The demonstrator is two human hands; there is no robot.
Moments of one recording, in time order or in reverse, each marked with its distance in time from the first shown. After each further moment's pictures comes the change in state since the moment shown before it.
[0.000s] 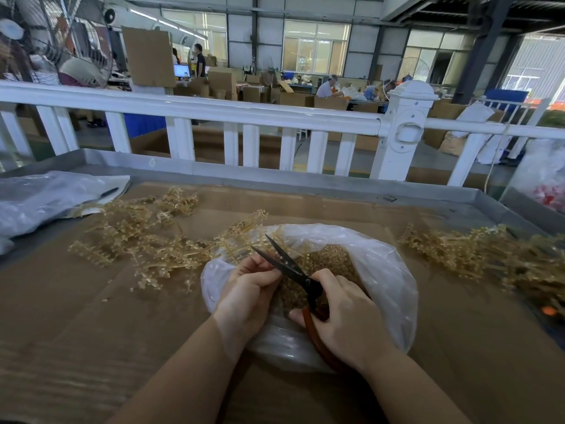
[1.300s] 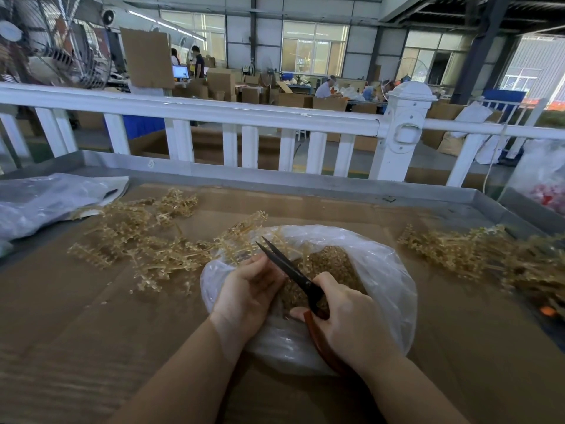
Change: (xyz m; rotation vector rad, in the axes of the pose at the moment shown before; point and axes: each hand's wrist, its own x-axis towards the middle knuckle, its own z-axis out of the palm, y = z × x) left_hand -0.007 0.008 0.007 -0.059 0.063 -0.074; right_hand -0.001 -0.004 -0.005 -0.005 0.039 -0.032
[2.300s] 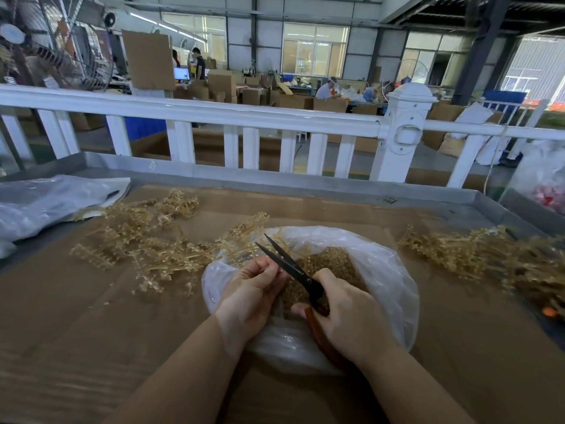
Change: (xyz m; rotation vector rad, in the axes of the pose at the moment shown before) left_hand 0.005 -0.006 0.000 0.039 0.006 0.016; right_hand 0.006 0.005 0.003 -0.015 -0.019 -0.022
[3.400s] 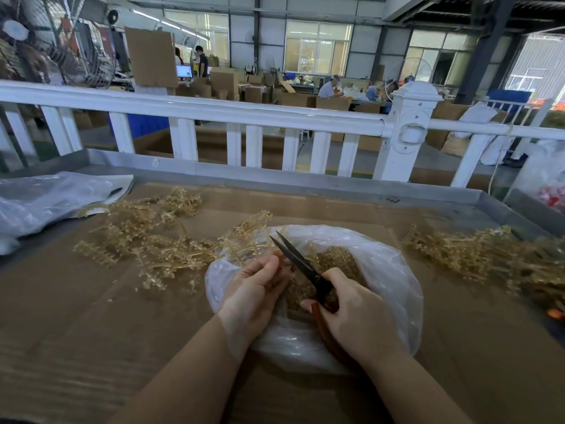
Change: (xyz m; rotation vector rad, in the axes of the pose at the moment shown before) left_hand 0.002 0.000 -0.005 -0.037 0.014 0.009; right_hand -0.004 -0.002 -0.004 0.019 0.069 0.072
